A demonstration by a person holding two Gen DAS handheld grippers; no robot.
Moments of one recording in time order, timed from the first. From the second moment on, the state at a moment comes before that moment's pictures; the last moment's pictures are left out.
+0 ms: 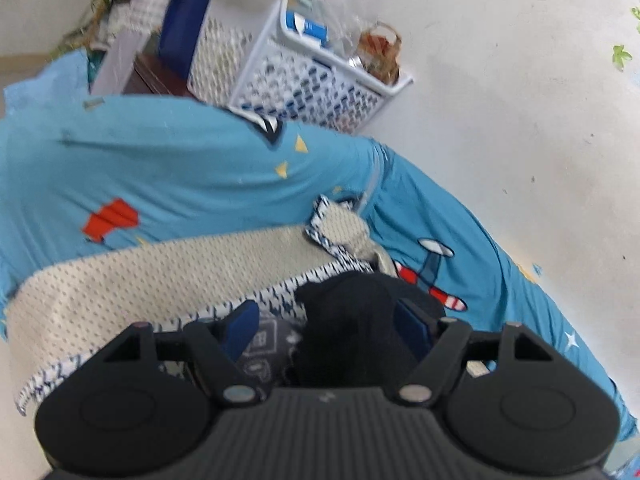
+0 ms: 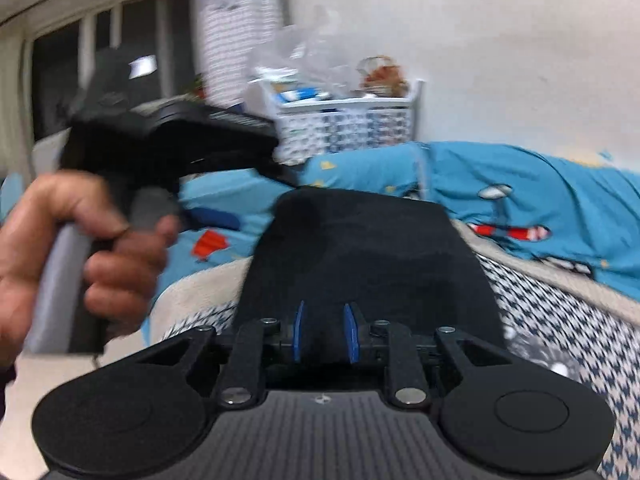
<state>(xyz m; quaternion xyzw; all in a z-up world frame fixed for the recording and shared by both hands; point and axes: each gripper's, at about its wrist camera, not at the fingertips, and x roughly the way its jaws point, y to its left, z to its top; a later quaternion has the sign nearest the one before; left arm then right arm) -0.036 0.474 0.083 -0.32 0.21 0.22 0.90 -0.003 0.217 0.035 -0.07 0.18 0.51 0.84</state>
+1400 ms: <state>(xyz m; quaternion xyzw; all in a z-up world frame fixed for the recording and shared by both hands) -0.030 0.518 0.084 -0.38 0.18 0.24 0.88 -0.020 0.255 0.008 -0.14 0.21 0.55 0.80</state>
